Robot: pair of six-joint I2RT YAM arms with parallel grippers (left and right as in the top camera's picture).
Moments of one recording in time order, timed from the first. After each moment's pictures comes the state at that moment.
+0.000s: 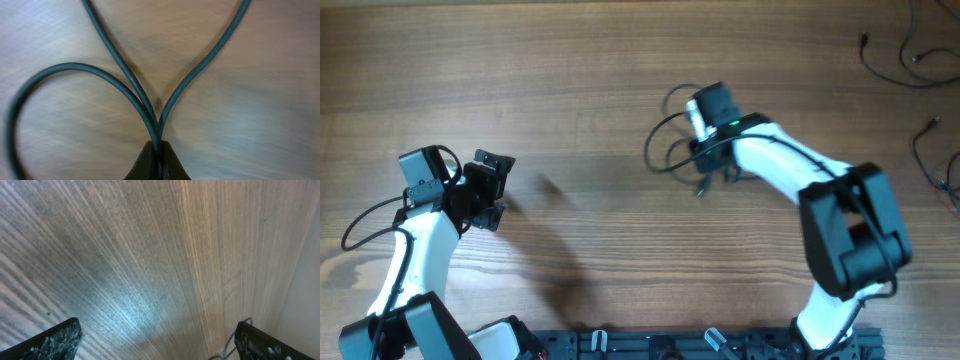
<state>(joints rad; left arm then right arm) 0.37 1.40 0.67 -0.38 0.43 -0.90 0.37 1.92 1.18 -0.50 0.09 -0.01</state>
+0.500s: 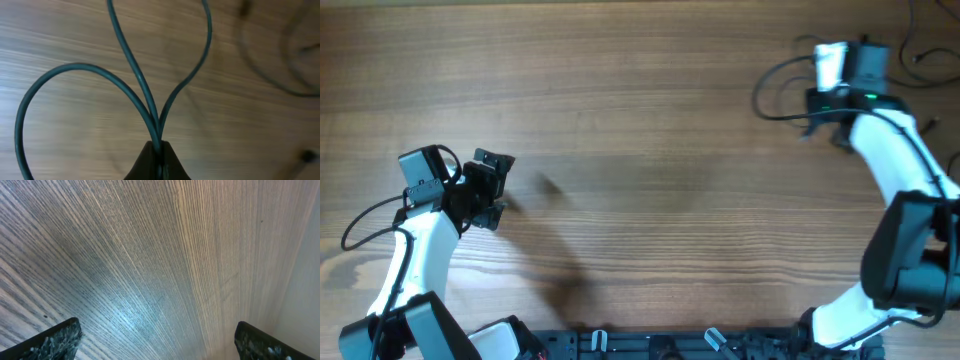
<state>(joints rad) 0.37 1.40 0.67 -0.37 0.43 -0.90 -0.16 1.81 1.23 -0.35 0.09 -0.38</state>
